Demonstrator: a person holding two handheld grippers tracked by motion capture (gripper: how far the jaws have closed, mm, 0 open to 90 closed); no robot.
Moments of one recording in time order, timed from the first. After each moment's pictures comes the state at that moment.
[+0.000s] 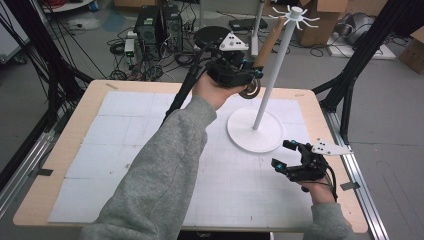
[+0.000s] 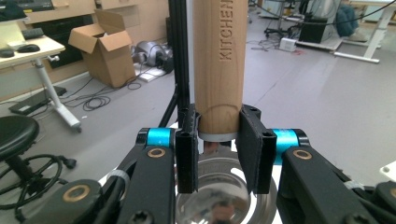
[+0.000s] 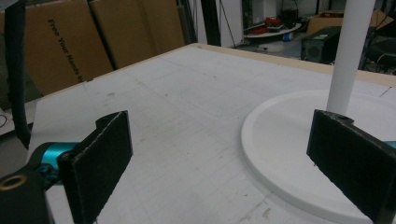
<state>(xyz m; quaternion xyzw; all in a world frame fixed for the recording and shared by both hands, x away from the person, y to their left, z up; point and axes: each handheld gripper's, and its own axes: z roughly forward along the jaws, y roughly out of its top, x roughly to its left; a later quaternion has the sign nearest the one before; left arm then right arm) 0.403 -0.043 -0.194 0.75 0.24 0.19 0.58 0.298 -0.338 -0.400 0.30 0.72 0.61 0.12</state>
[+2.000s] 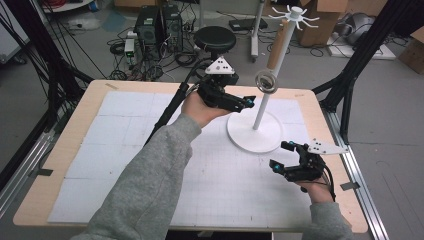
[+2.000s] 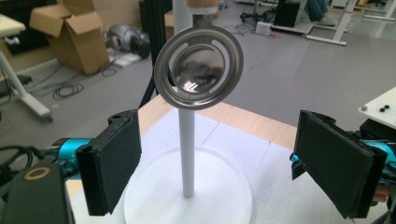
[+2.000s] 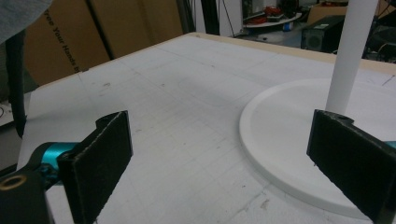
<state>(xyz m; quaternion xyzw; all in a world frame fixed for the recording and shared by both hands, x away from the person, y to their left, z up) 0.400 -0.020 -0.251 0.78 0.20 0.14 0.58 0.301 -0.335 -0.406 0.30 0.73 0.60 0.12</state>
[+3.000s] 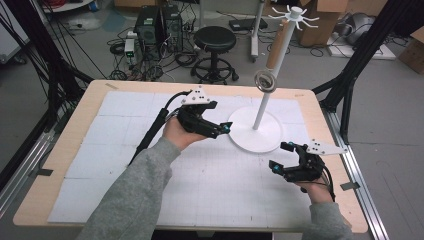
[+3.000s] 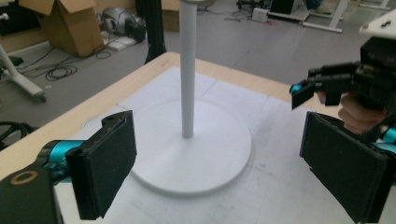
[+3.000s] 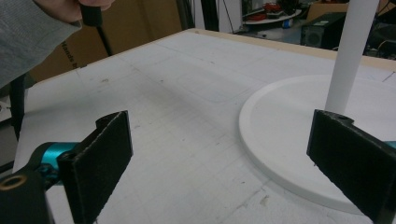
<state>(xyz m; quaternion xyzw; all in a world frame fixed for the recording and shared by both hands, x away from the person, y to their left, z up) 0.378 0.032 -0.317 0.79 0.21 0.13 0.57 0.301 -0.334 -0.407 0.30 0.74 0.59 0.12</state>
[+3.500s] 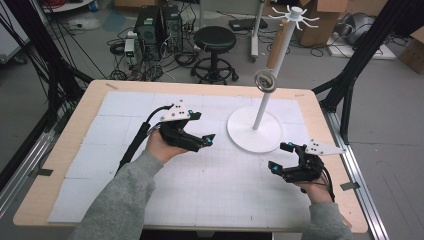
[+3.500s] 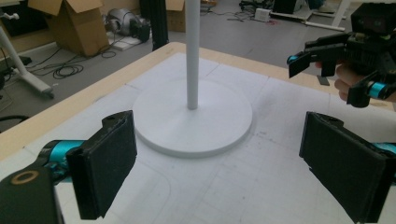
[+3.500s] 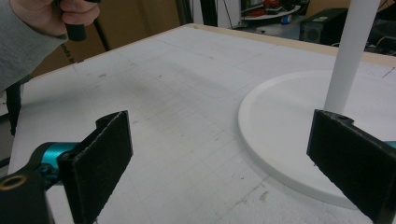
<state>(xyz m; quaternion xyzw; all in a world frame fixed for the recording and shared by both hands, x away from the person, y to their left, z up) 0.358 0.076 -0.344 0.78 0.21 0.13 0.57 0.301 -0.332 -0.408 0.30 0.74 0.58 0.12</state>
